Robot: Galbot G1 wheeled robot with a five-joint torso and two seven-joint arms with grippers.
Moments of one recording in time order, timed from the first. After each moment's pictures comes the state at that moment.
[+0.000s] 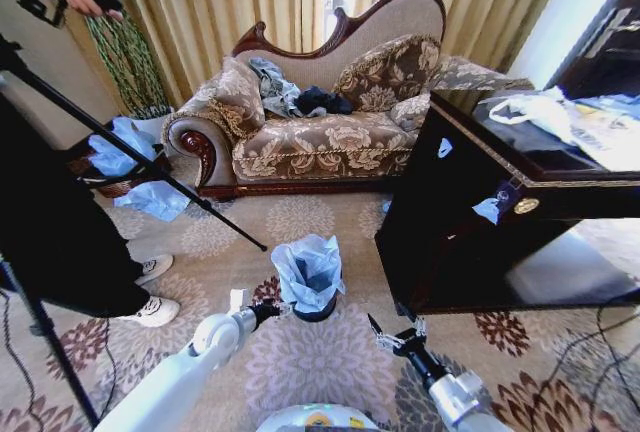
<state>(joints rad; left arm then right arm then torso) 1.16 -0.93 -0.12 -1.78 -0.99 0.53 -0.15 -1.81 1.15 0.52 2.07 0.32 0.10 -0.20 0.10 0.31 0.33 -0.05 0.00</state>
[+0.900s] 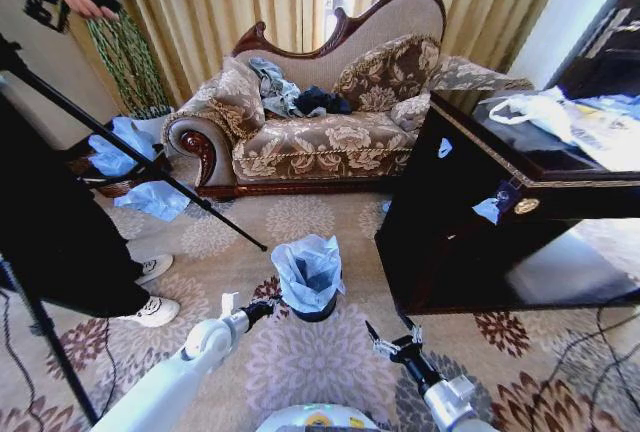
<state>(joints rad) 1.24 -0.91 -0.17 -1.78 -0.93 0.39 -0.02 -1.81 1.17 0.48 2.04 0.30 0.10 -0.17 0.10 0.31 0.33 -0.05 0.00</state>
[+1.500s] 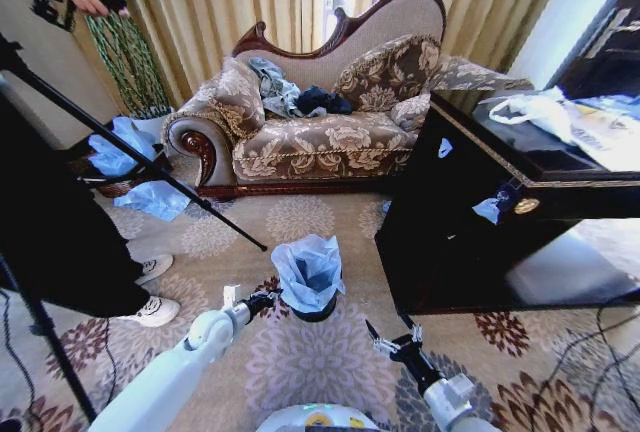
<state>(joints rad) 1.14 -0.91 -0.13 -1.73 -0.93 0.44 -0.04 -1.81 1.16 0.49 2.04 0.30 0.10 -0.17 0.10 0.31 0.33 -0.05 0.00</state>
